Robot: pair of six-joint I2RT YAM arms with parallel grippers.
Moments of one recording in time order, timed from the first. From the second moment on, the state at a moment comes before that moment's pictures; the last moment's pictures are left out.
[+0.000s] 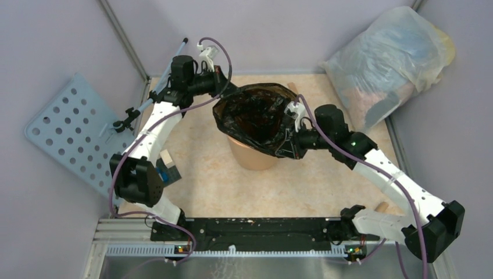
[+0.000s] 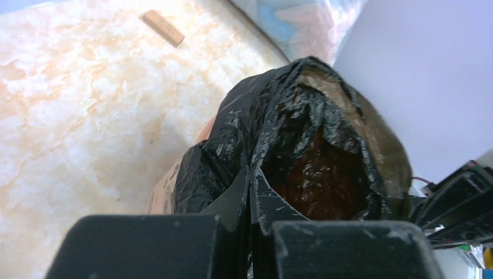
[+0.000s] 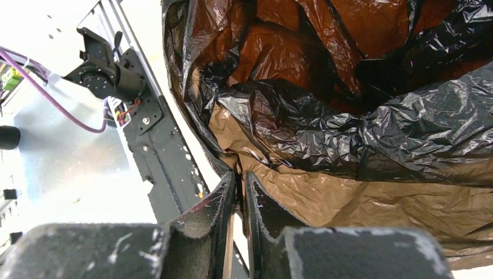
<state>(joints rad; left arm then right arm) -0.23 1.60 1.50 -0.25 0.74 -0.33 0.62 1.08 1.03 -0.51 -0.55 0.14</state>
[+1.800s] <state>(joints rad) -0.11 1.69 1.43 -0.12 0.71 -0.50 0.63 1.09 1.24 -0.71 -0.33 0.12</state>
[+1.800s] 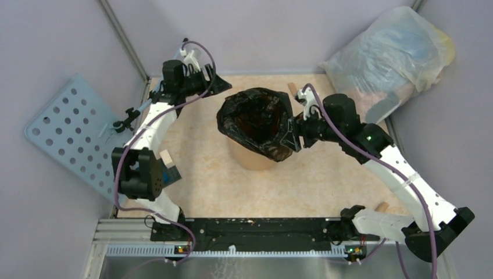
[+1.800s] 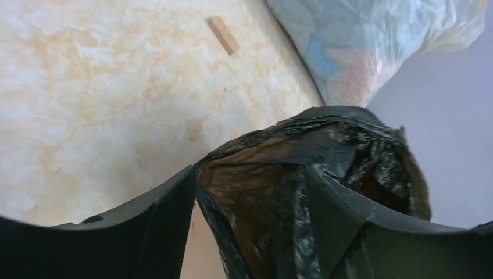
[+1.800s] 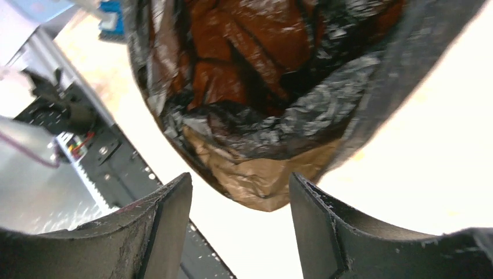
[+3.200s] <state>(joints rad) -0.15 0.95 0.85 -0.27 0.63 -0.80 0.58 1.45 1.54 -0.65 0.09 0.13</state>
